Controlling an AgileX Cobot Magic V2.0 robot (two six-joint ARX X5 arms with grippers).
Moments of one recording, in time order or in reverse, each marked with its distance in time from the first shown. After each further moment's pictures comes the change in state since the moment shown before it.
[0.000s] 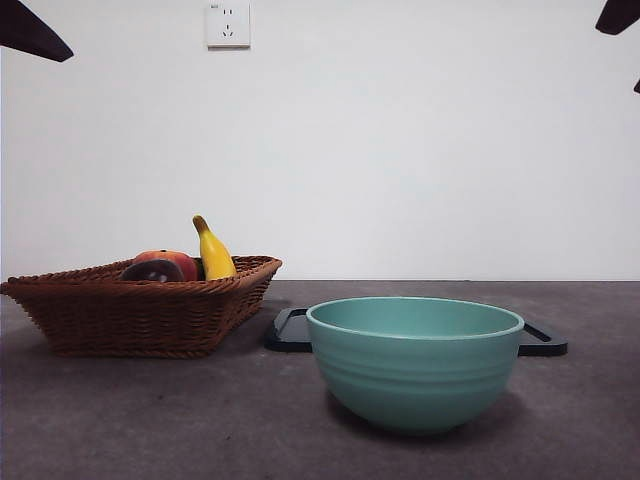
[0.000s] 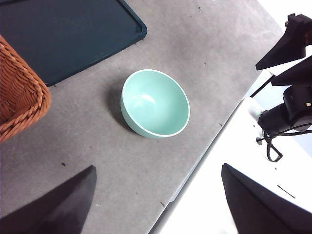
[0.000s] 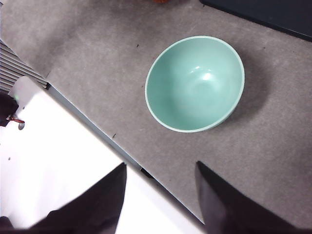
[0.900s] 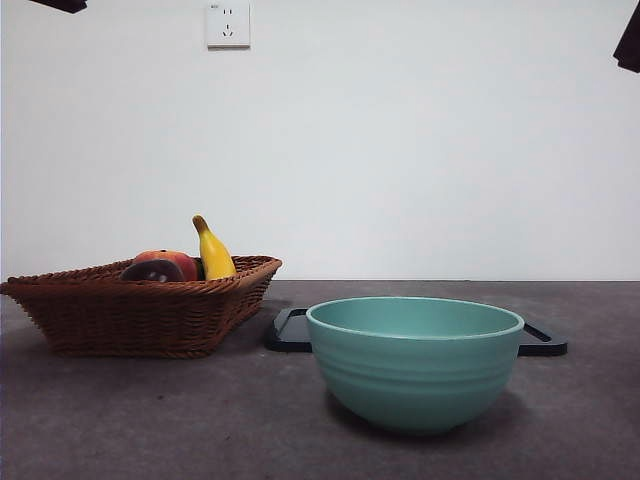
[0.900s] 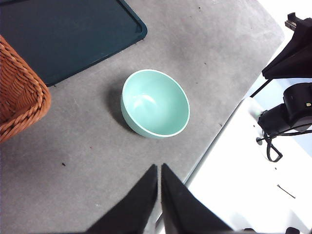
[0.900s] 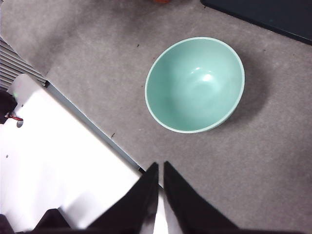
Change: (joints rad) left arm 0.000 0.000 0.000 0.000 0.000 0.000; right arm 0.000 0.000 0.000 0.001 0.000 -0.020
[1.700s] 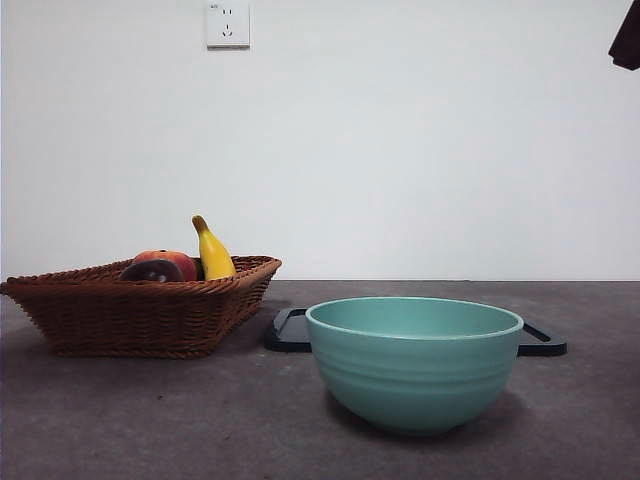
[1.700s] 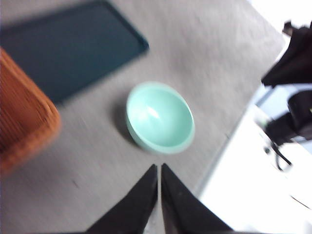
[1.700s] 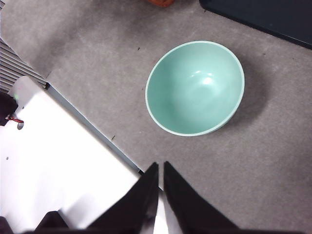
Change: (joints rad) left arm 0.026 -0.044 0.000 0.082 -0.006 0.028; right arm 0.000 0.000 0.000 0.010 0.000 0.000
